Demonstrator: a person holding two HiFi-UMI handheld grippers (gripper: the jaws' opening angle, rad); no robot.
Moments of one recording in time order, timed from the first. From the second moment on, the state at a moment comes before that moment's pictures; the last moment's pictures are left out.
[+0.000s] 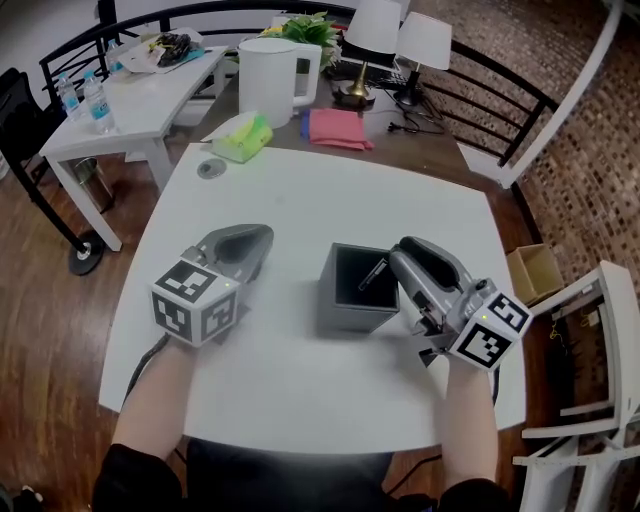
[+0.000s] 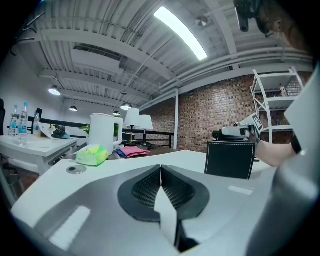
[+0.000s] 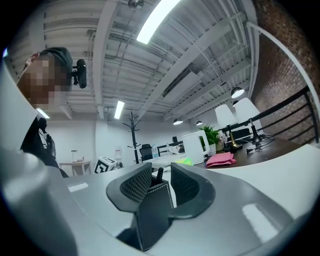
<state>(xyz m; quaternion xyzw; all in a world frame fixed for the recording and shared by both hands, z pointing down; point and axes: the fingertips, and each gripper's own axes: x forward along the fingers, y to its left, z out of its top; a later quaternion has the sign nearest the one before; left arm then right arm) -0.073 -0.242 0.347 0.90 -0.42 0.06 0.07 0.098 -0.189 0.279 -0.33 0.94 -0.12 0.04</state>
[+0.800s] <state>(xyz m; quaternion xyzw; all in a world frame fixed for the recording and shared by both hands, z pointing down) -0.071 -0.239 0.346 0.91 -0.41 0.06 0.08 0.081 -0.172 0.232 -0.30 0.95 -0.09 0.07</state>
